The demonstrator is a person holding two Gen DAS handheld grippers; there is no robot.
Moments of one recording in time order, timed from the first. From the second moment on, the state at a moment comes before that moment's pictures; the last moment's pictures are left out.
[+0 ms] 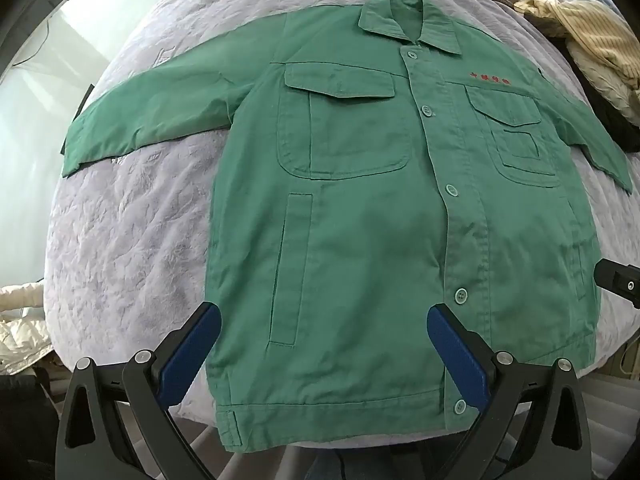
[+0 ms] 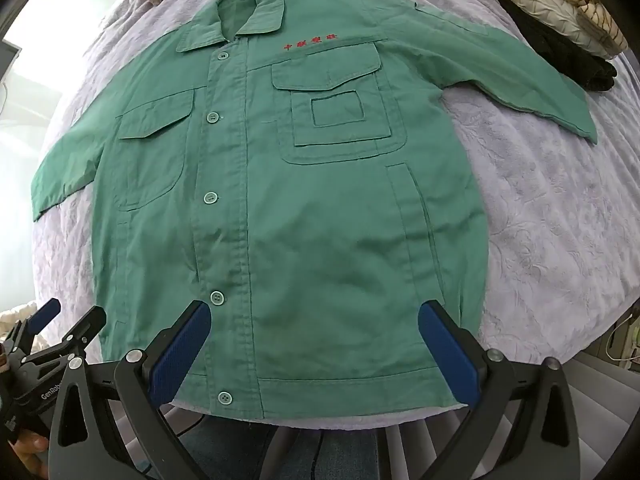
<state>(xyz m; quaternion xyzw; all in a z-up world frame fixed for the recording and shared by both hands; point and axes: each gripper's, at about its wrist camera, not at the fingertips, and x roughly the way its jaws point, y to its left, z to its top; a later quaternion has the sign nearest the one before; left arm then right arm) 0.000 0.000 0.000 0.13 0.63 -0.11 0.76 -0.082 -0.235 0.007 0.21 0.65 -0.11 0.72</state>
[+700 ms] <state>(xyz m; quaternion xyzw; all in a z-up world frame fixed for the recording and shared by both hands) 0.003 0.000 0.000 0.13 0.63 -0.11 0.76 -0.075 -0.232 0.010 0.20 0.65 -0.11 0.72</state>
